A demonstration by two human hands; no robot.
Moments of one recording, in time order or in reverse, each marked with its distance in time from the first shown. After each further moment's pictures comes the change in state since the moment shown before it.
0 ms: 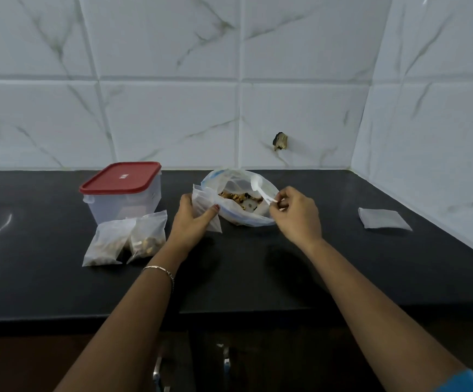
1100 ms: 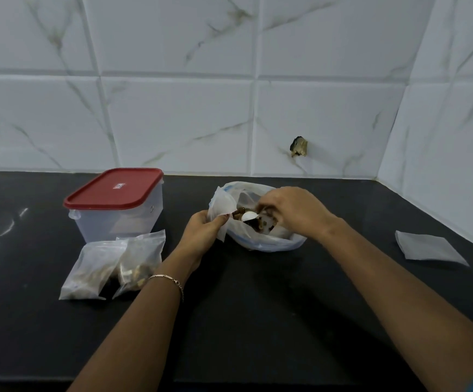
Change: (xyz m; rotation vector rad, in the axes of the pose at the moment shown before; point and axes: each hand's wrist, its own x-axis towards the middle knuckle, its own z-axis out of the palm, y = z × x) left_hand 0.053 -0.010 0.018 -0.078 -0.104 -0.231; right_hand 0.090 -0.008 0.028 -0.462 -0.430 -0.640
